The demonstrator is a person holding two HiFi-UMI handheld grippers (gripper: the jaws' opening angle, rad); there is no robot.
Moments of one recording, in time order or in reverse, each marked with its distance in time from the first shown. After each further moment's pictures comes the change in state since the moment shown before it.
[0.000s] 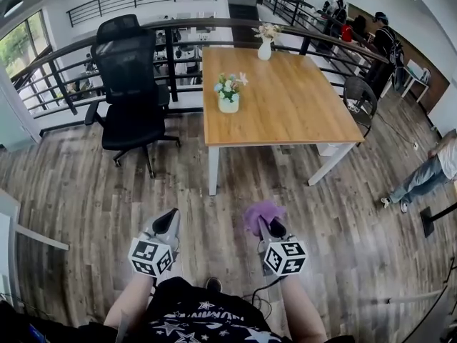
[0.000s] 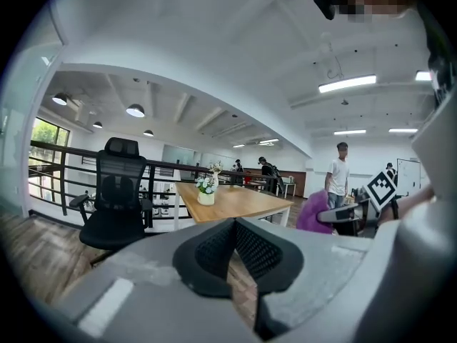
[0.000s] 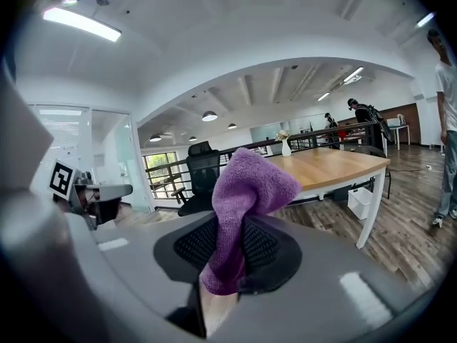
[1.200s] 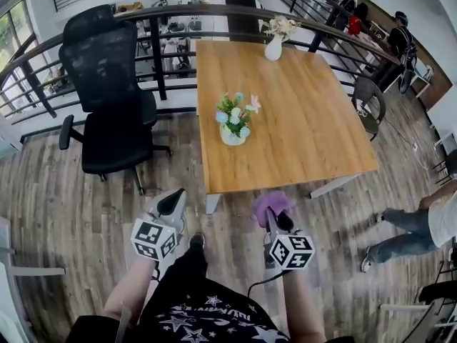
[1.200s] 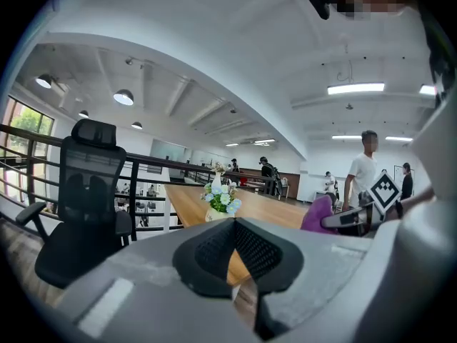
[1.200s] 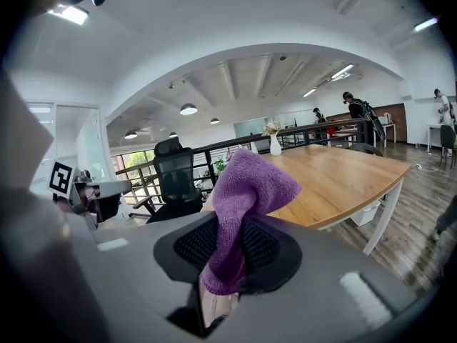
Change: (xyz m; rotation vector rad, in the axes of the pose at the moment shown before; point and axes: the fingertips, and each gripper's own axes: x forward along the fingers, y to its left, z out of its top) left arm 0.281 0.173 0.069 -0.013 0.001 -0.102; right arm 0.263 -0.095 0.103 0.050 0.032 -0.129
